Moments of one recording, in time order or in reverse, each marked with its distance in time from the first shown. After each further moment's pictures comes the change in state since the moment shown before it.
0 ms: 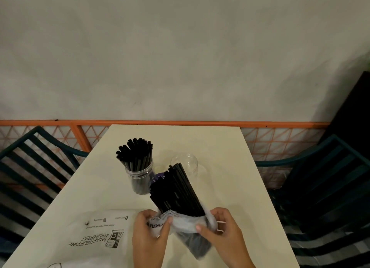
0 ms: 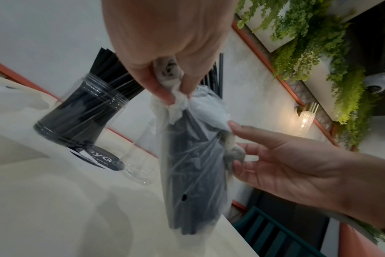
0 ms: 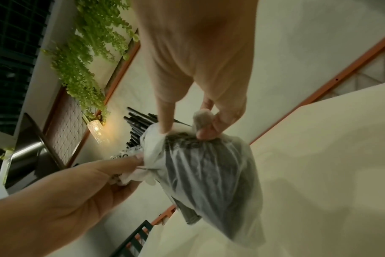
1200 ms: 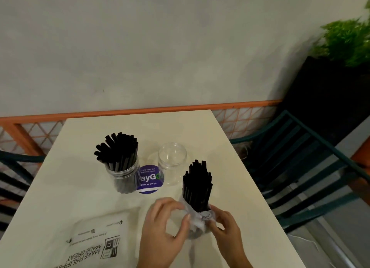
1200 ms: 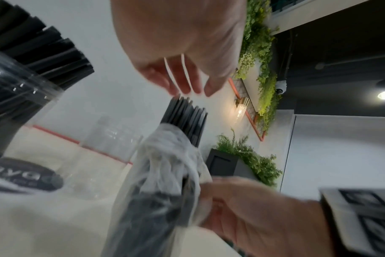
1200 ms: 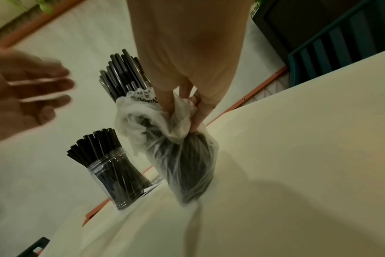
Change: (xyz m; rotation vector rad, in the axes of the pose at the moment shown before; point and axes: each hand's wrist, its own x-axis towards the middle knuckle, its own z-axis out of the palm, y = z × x) left_hand 0.029 0.012 -0.024 0.004 -0.470 0.513; right_hand -0.024 0.028 0.036 -0.088 0.311 0.022
